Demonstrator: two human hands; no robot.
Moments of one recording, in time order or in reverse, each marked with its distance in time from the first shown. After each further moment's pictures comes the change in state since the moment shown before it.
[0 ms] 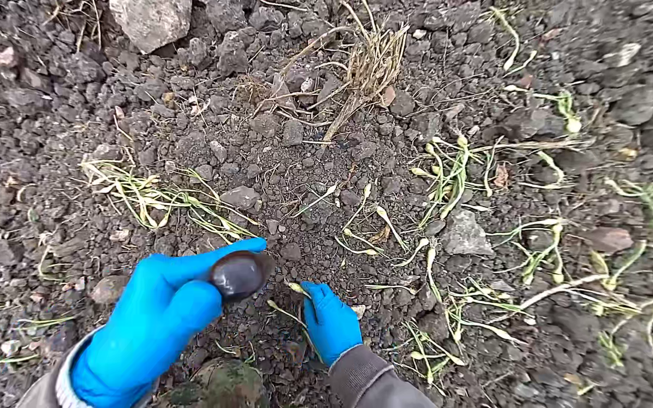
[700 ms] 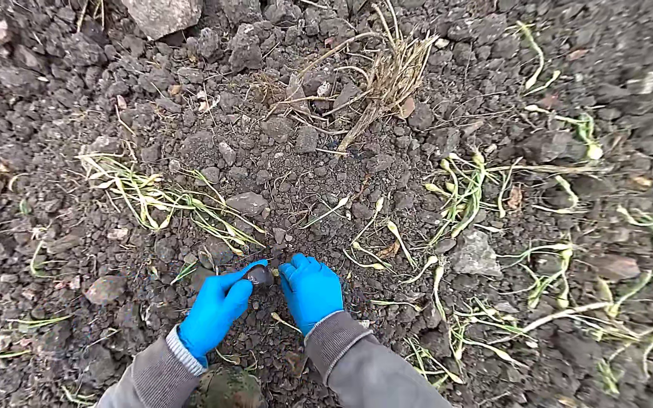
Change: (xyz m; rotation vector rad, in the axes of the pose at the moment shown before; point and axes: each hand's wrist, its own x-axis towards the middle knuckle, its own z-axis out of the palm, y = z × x) left_hand -0.003 -0.118 0.038 -0.136 0.064 -0.327; right_hand 0.061 -0.064 -0.037 -0.227 0.004 -0.182
